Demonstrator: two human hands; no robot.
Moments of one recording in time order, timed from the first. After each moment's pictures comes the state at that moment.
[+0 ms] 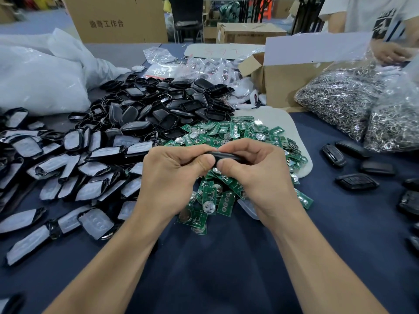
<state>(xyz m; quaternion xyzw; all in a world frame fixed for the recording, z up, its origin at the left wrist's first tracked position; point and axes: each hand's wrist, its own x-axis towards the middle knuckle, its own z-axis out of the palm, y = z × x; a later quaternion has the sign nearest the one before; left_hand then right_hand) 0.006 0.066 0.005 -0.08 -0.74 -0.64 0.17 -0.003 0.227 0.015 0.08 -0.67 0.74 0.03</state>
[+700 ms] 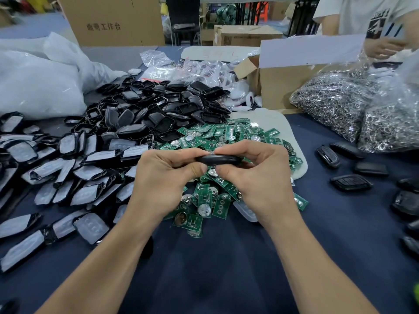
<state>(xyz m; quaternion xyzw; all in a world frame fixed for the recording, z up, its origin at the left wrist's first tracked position) -0.003 0.058 0.001 -0.06 -0.75 -0.64 0.14 -0.003 0.233 0.017 0.11 -0.73 0.66 0.11</state>
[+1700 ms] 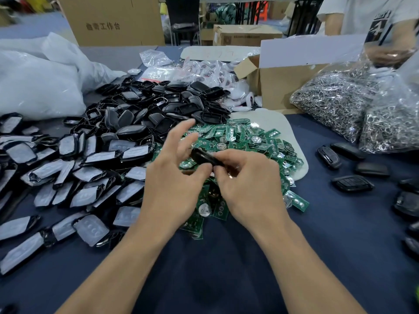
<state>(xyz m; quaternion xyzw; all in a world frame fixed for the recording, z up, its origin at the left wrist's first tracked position) 0.008 0.076 0.005 0.00 -0.84 -0.51 0.19 0.000 0.218 0.006 0.10 -0.87 0.45 0.18</state>
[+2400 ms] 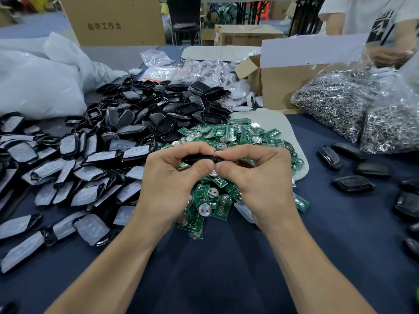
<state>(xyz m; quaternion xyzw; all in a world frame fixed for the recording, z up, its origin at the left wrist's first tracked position) 0.008 0.074 0.013 -0.08 -0.69 -0.71 0.14 0.000 0.226 0.018 0.08 -0.68 0.72 0.12</state>
